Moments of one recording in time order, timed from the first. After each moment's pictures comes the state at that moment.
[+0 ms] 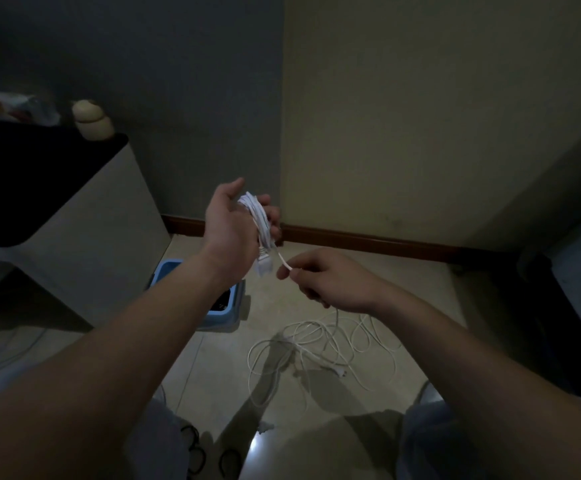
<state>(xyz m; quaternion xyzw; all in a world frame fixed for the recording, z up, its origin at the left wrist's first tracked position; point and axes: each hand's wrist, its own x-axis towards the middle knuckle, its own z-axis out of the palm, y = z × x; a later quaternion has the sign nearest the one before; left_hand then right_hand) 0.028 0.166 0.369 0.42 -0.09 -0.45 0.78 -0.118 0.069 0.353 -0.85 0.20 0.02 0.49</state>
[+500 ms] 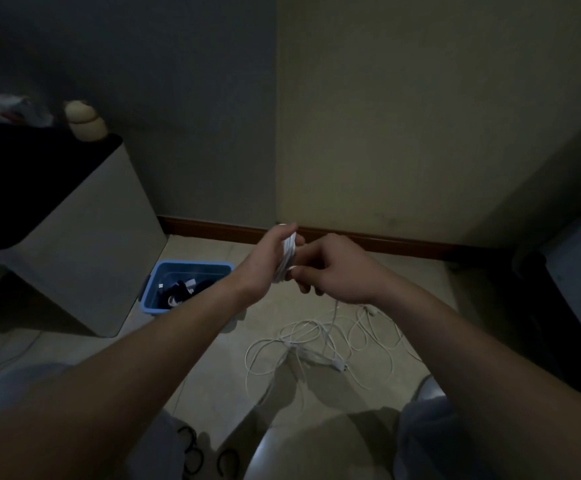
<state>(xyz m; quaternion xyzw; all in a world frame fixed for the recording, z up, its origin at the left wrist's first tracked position) -0.016 0.160 0.359 0.61 -0.29 -0.47 0.57 -0.126 0.056 0.368 -0.91 0.16 -0.02 0.37</state>
